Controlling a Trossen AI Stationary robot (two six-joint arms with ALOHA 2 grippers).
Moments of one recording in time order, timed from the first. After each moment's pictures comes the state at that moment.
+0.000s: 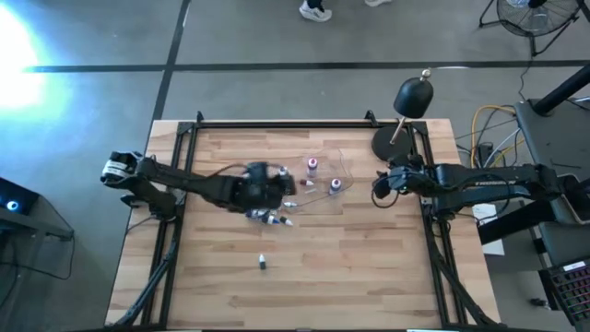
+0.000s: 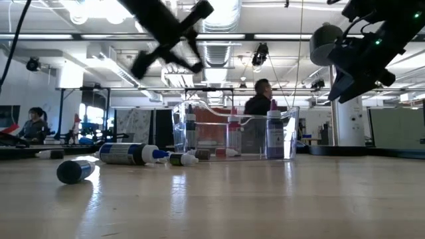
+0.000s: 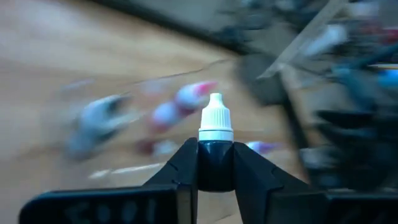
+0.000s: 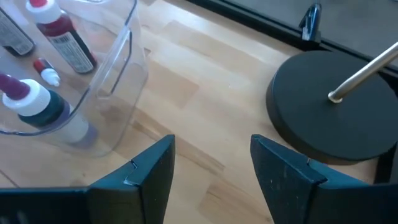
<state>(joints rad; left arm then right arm) -0.12 1.51 1.10 -0.29 -0.75 -1.39 -0.06 0.79 0.55 -0.74 0.62 0.76</state>
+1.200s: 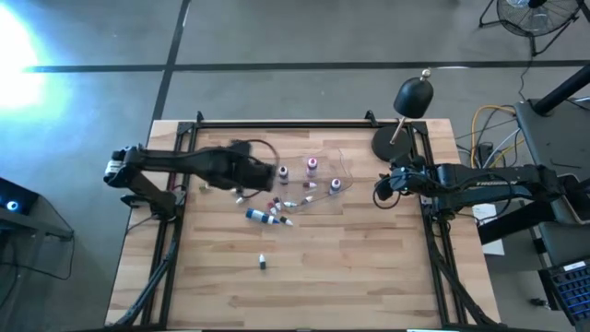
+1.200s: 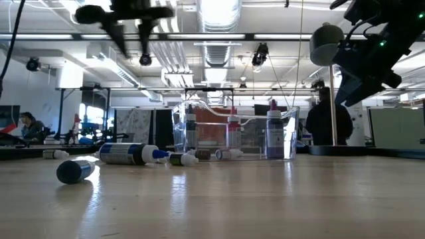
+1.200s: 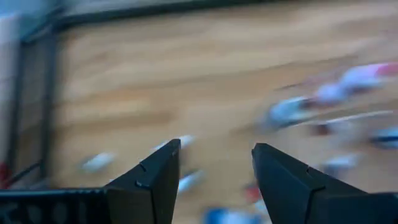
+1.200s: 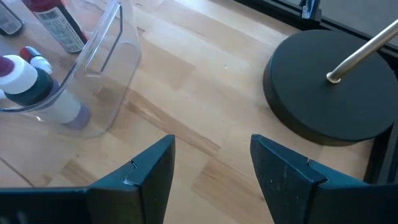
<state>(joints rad) -0.02 1.53 1.55 -1.46 -0.59 -1.46 -0.06 0.78 0.55 -0.81 0.58 0.80</state>
